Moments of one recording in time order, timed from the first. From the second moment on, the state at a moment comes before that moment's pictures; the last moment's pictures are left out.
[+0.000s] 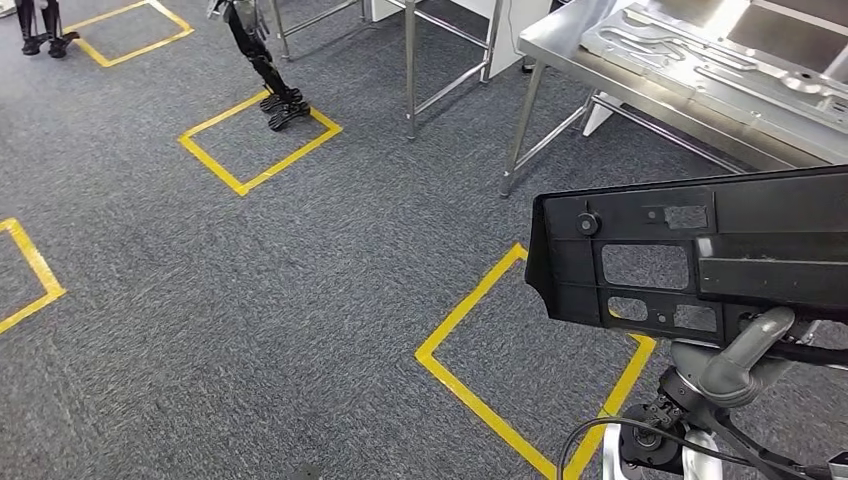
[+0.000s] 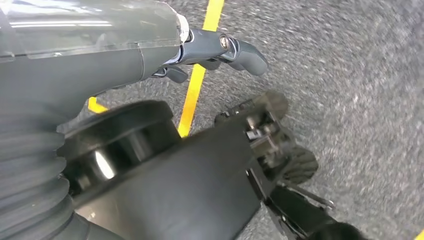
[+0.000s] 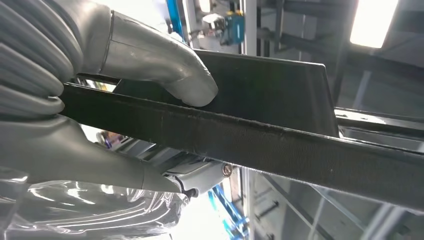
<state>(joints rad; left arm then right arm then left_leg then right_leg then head) -0.19 -0.13 -1.41 -0.14 1.12 0.17 -0.22 0.03 0.24 -0.18 -1.88 -0.54 0.24 -0.66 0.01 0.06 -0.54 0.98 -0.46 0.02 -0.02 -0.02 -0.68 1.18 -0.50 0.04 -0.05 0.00</state>
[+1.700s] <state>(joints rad) -0.19 -0.12 -1.39 -0.14 1.17 0.21 -0.22 0.03 0.25 -0.19 -1.88 -0.56 0.23 -0.66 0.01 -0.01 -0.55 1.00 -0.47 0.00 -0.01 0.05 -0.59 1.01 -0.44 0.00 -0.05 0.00</state>
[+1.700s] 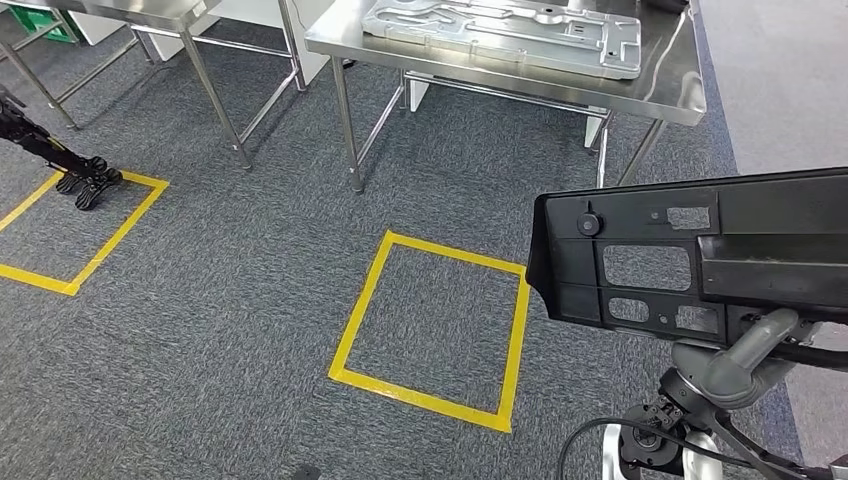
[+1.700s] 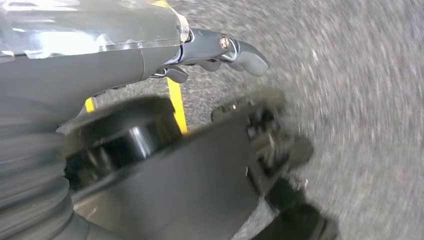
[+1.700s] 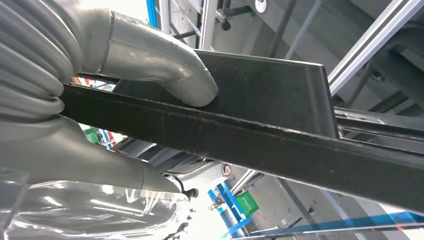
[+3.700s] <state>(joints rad) -0.17 -0.04 -1.29 -0.14 1.29 0.23 -0.22 0.02 0.23 -0.17 -1.80 -0.52 0.21 -0.64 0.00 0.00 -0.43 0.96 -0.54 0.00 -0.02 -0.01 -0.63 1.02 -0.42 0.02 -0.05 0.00</state>
